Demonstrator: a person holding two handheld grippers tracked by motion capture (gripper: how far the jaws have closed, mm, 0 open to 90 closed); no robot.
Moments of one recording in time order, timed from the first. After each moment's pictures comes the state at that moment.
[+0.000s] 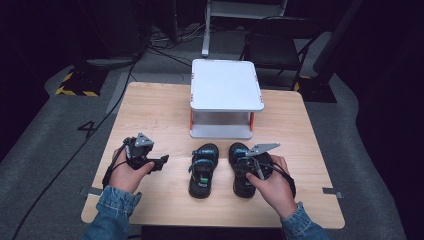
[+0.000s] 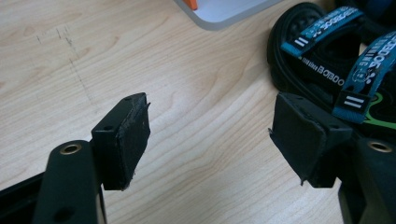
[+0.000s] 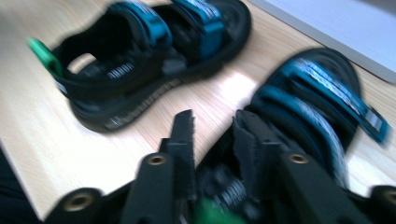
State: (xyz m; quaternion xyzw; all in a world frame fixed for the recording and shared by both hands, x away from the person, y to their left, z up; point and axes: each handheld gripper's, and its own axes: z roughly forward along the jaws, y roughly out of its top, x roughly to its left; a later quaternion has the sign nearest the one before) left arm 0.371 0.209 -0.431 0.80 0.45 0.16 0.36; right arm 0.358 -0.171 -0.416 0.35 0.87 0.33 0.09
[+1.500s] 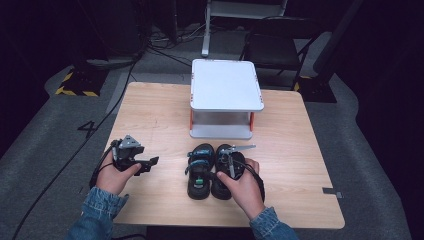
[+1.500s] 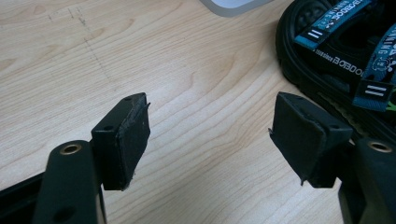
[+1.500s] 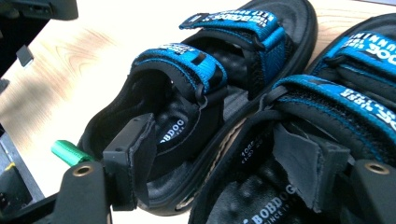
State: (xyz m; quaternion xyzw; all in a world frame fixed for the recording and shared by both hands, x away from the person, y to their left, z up) left arm 0.370 0.242 -0.447 0.80 0.44 0.14 0.38; right arm 0.363 -0.101 -0.442 0.46 0.81 0.37 0.00
